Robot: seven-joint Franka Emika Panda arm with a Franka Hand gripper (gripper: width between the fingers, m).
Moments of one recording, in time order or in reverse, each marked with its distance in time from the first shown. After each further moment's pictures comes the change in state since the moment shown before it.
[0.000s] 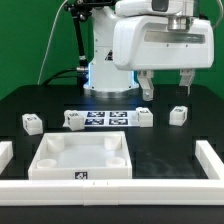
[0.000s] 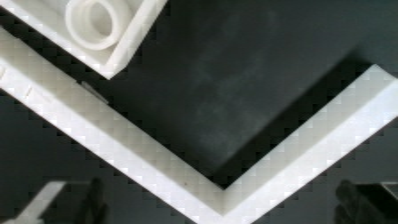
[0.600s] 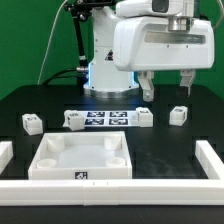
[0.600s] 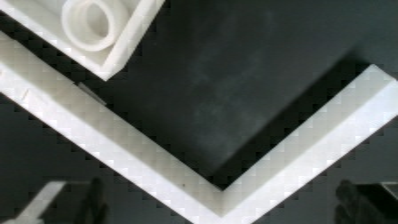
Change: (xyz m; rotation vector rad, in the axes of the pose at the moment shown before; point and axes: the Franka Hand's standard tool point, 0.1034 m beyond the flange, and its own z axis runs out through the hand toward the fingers) arm 0.000 -0.001 0.001 0.002 -0.001 0.004
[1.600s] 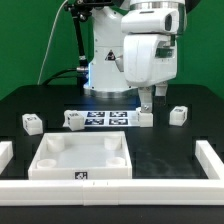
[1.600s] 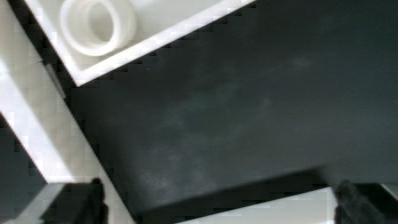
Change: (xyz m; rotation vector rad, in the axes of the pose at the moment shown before) arm -0.034 -0.005 0.021 0.010 -0.009 -0.493
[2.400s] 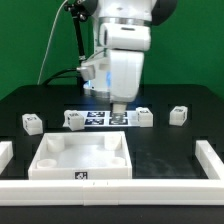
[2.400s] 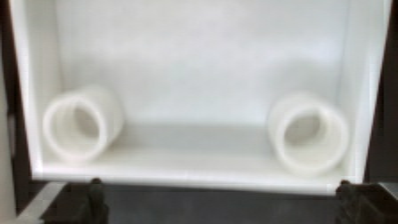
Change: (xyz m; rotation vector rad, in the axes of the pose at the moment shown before) arm -0.076 0.003 0.019 0.029 -0.087 -0.427
